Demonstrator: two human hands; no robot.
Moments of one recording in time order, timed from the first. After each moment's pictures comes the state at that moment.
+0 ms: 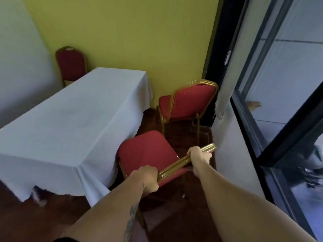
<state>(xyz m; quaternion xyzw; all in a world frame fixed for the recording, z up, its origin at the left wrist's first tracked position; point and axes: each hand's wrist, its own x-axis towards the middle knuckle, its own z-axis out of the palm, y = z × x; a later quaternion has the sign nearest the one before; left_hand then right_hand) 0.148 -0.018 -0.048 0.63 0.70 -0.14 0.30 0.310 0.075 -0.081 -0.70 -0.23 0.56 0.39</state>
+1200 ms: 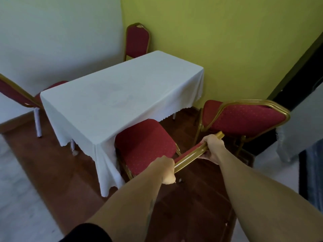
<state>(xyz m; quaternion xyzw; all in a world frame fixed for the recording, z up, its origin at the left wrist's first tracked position) 0.142 0.083 -0.056 0.49 0.81 0.00 0.31 0.245 0.259 -0.062 -0.62 -0.44 0.62 0.19</state>
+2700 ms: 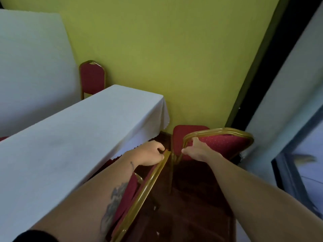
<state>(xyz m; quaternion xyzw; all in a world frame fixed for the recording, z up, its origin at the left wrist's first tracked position) 0.078 0.370 0.012 0.58 0.75 0.10 0.30 0.266 0.486 -0.006 -0.58 -0.74 0.36 0.00</state>
